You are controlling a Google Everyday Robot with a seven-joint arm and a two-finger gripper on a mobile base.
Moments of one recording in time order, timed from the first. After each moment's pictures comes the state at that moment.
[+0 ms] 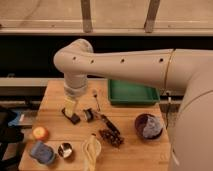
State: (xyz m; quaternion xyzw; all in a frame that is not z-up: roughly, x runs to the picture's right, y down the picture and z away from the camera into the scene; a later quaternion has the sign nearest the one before) arm -0.130 0.058 0.639 -0.34 -0.02 0.19 0.92
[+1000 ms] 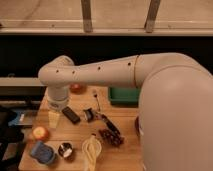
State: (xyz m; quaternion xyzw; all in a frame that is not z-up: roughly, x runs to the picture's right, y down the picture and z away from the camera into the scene) arm -0.213 0.124 0.670 -0.40 -0.07 0.12 0.91
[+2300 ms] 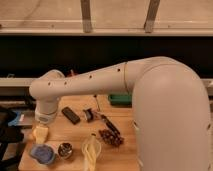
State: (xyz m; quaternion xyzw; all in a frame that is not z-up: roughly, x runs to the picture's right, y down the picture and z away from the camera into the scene) arm -0.261 0.176 0.650 -0.44 -0.13 0.10 0.89
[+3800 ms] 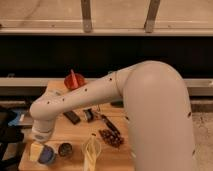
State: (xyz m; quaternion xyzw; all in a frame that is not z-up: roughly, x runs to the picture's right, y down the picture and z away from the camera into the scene) arm -0.293 0.254 0.657 -0.47 -0.15 0.11 0.86
